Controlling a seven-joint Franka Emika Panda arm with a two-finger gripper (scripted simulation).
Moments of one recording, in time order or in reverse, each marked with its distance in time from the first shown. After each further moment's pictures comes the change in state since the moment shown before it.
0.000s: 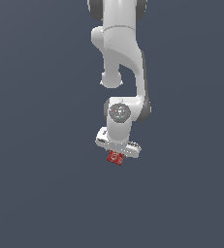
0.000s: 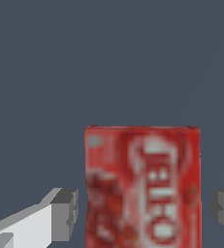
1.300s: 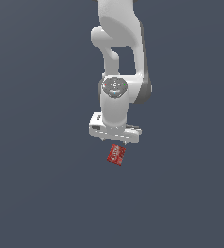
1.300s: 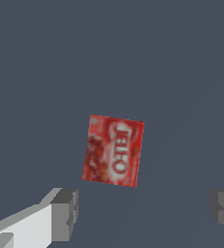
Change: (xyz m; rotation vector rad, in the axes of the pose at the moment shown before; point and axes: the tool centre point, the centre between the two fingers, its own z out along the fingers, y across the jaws) arm -0.007 0.019 -0.085 0.004 -0.004 -0.139
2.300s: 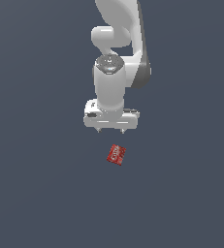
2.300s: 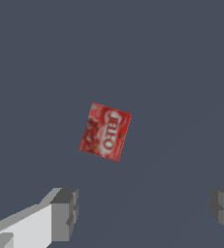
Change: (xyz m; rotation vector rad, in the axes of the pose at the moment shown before) arm -0.017 0.017 -0.052 0.000 0.001 -0.149
